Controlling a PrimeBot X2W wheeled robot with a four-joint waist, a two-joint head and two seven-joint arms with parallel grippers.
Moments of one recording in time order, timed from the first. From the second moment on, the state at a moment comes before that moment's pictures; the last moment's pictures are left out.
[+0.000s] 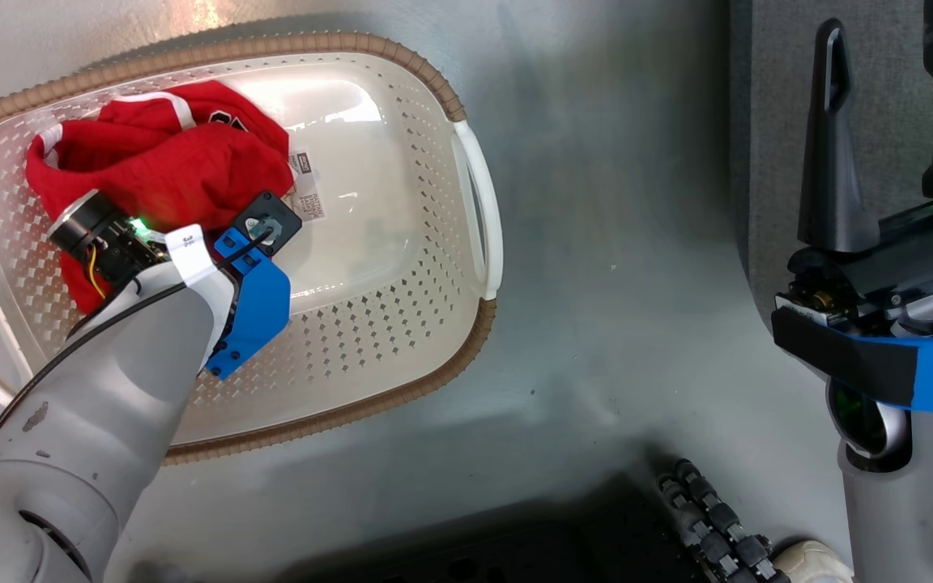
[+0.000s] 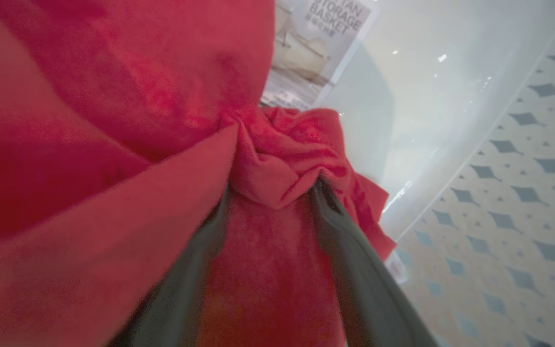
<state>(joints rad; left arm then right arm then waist) -1.07 0.24 -1.28 1.27 -0.47 -0.12 0.15 -0.47 -0.07 0.05 -0.20 0.12 0.13 -0.26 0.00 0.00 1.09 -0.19</state>
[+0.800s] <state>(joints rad) -1.05 0.16 -1.28 1.28 -0.47 -0.12 -0.03 -0.49 -0.08 0.04 -0.15 0.12 0.13 -0.26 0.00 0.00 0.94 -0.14</state>
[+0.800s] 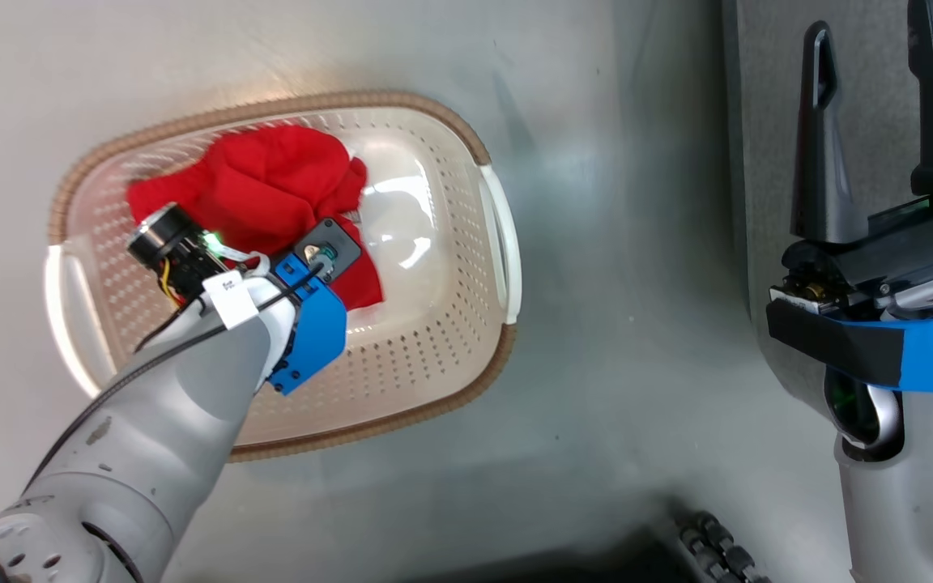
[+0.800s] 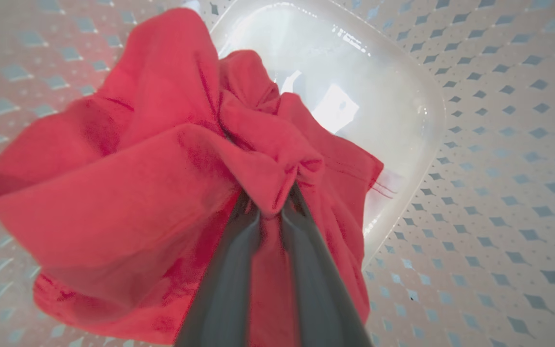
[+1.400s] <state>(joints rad) -0.94 0.09 -1.26 1.26 -0.56 -0.13 -0.21 -0.40 -0.09 0.03 -0.05 0.12 0.13 -0.26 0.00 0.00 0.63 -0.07</state>
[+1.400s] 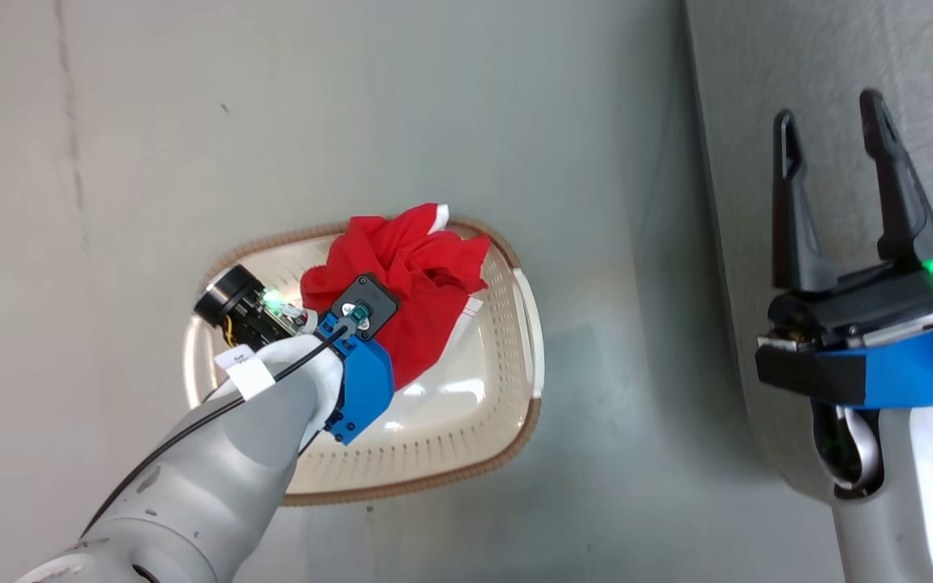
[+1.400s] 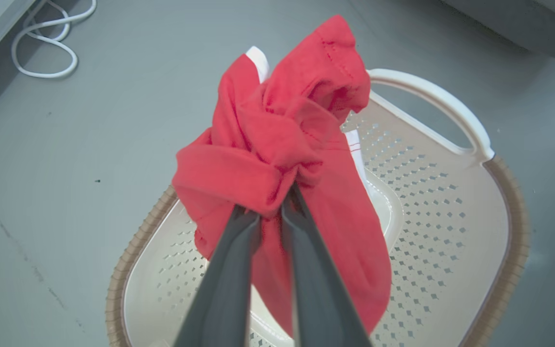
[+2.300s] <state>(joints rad) -0.88 0.12 -1.12 0.99 -0.62 -0.12 -0.26 -0.15 -0.07 0.00 0.07 0.13 0.13 -0.26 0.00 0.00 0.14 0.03</state>
